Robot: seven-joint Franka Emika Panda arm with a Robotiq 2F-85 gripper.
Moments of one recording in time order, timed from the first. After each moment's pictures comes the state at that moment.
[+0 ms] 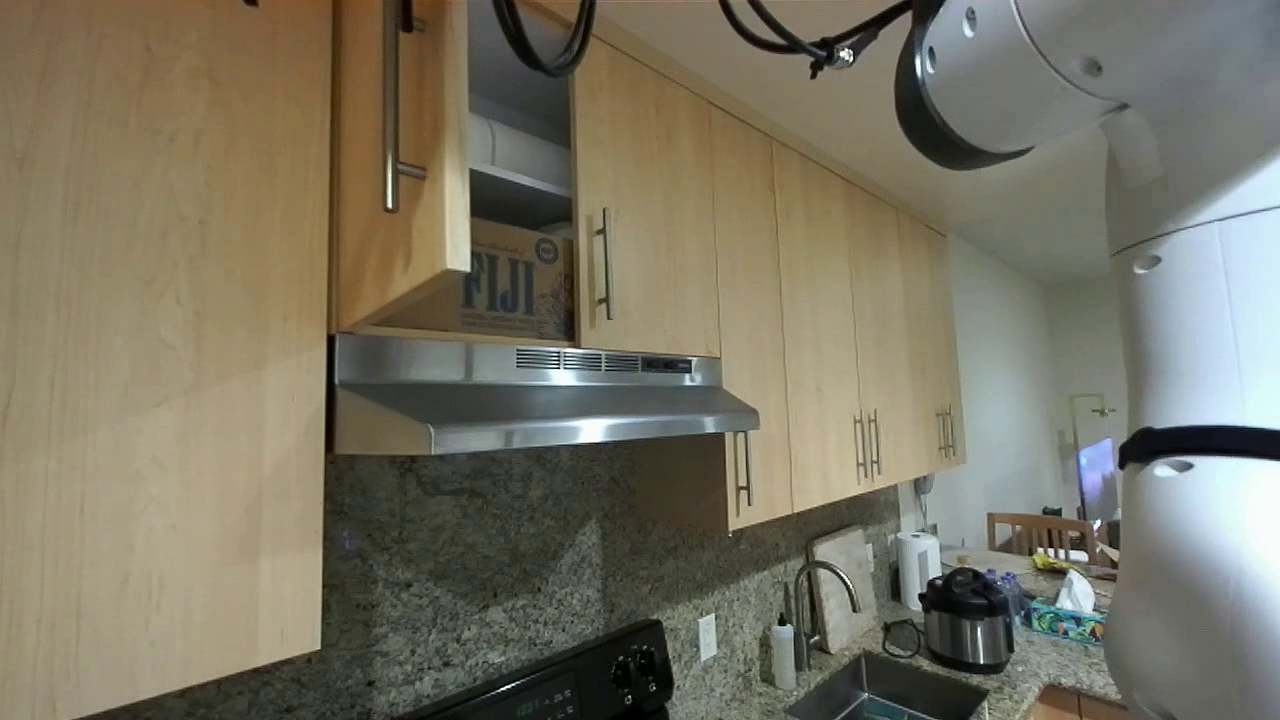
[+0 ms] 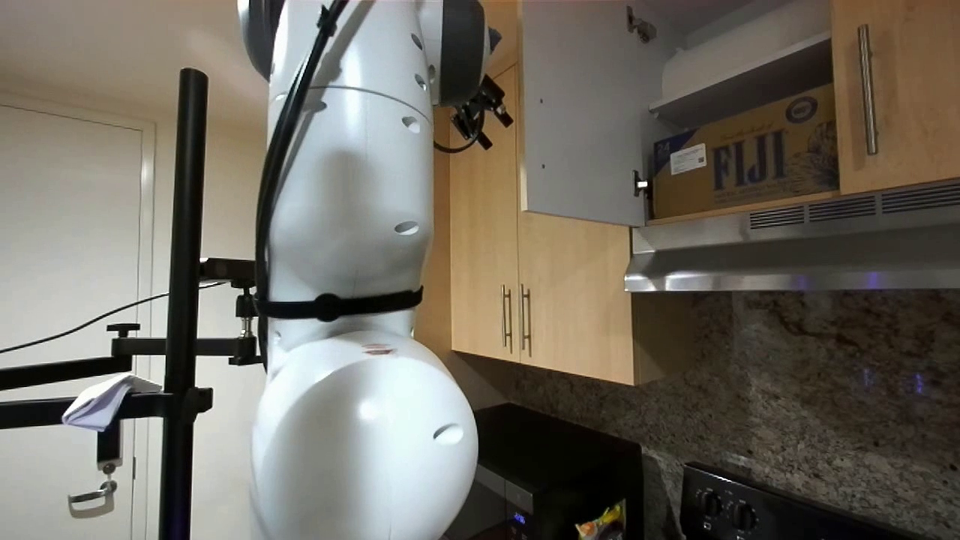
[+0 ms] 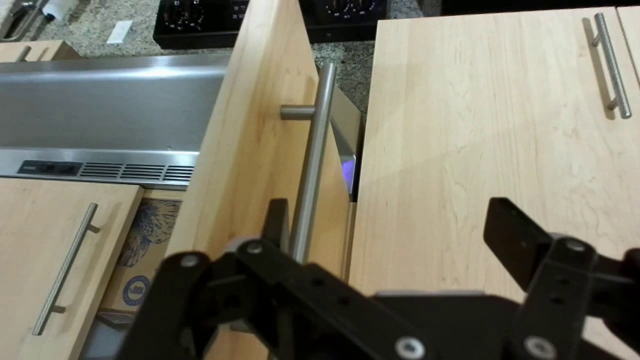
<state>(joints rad) -0.19 0.01 1.29 -1.06 -0.81 1.31 0.94</state>
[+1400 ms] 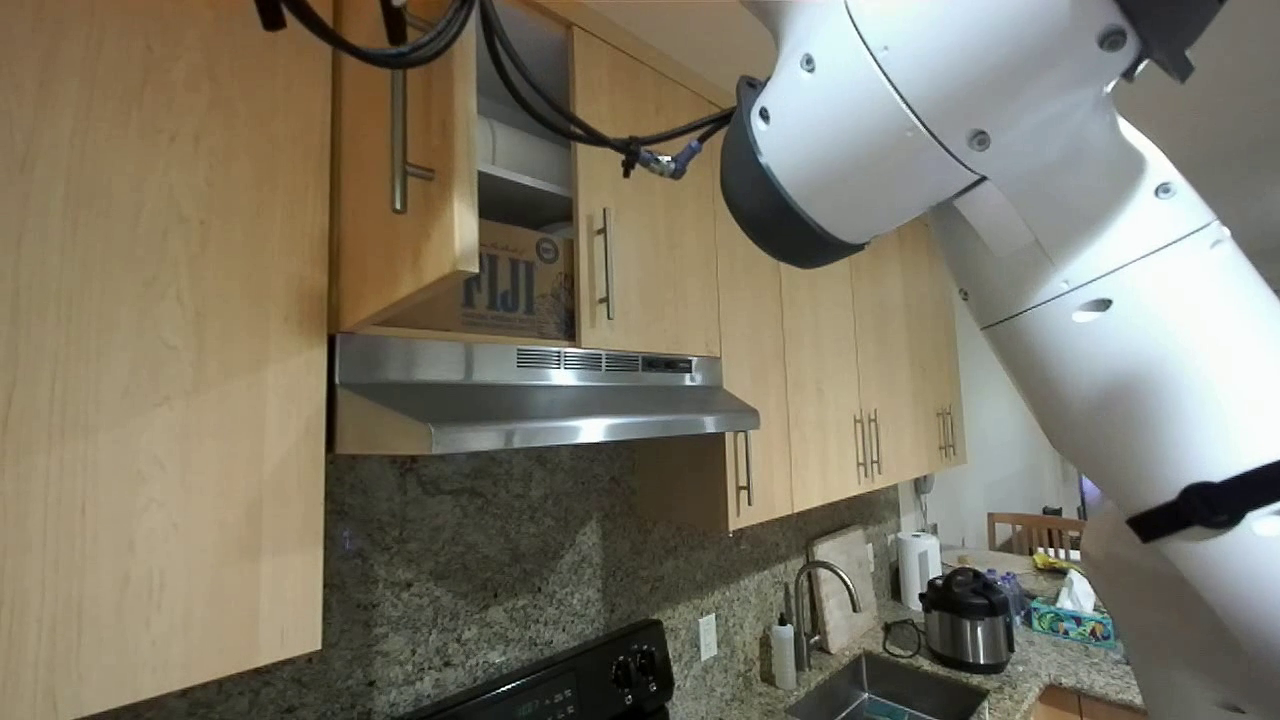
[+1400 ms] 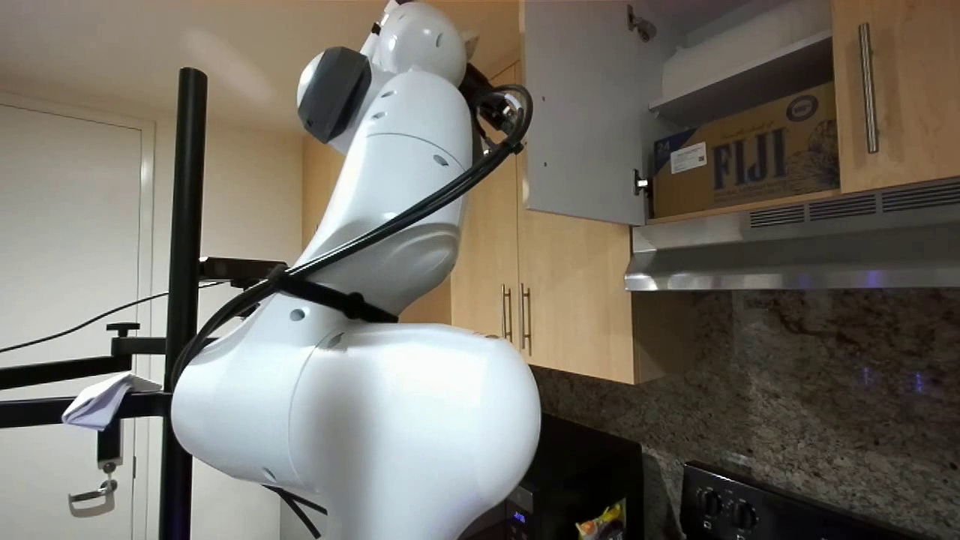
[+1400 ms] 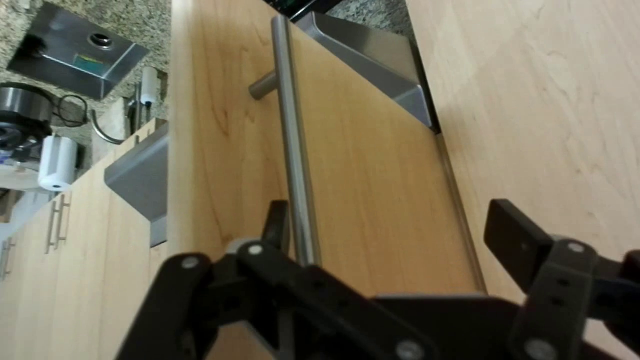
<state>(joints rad) 0.61 0.41 0.96 -0.58 -1.51 0.99 1.33</state>
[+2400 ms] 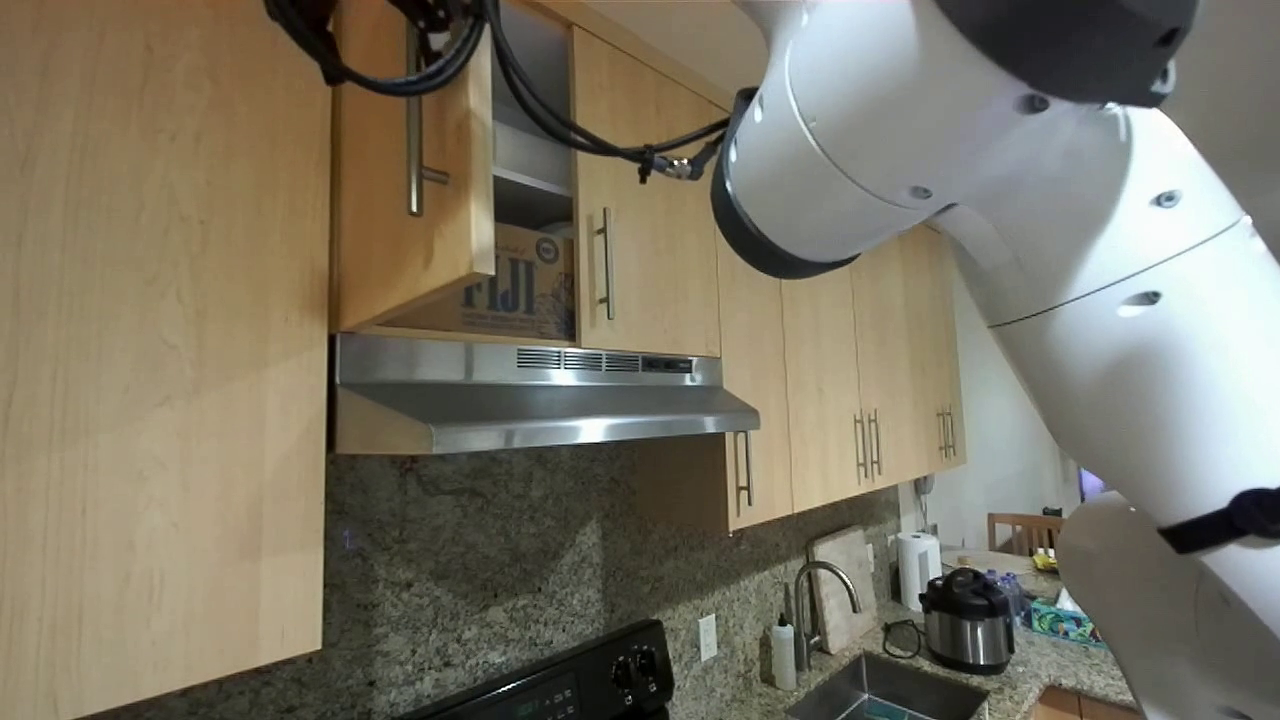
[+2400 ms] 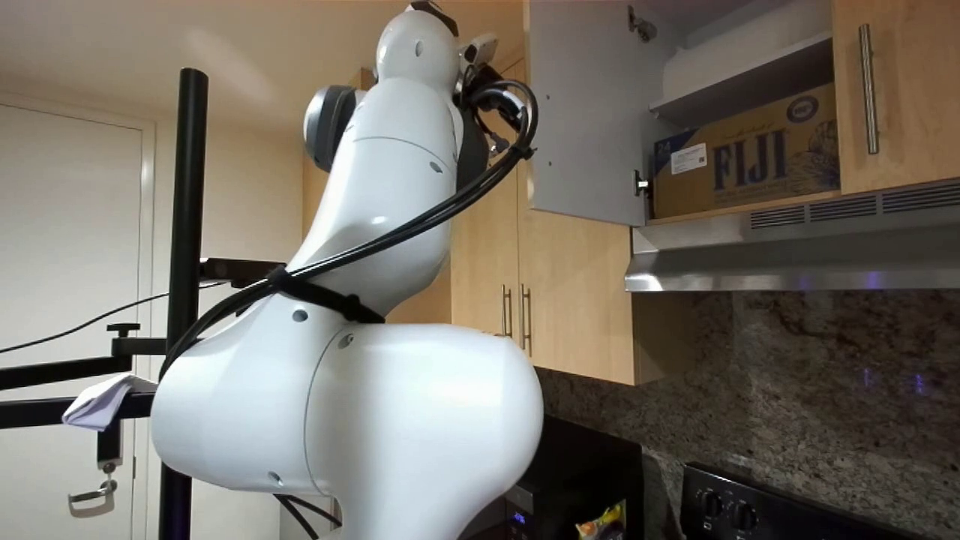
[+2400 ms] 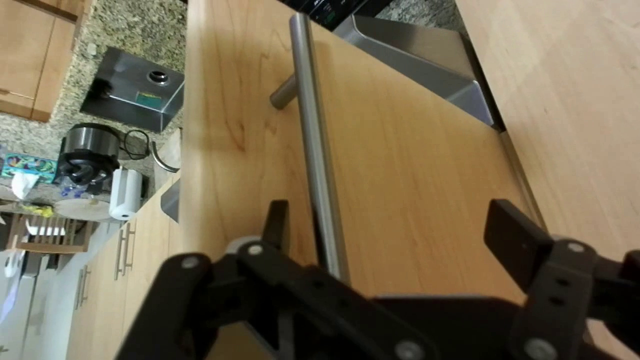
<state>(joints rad) 0.79 0.42 0.47 -0.46 -1.24 0.97 1.34</state>
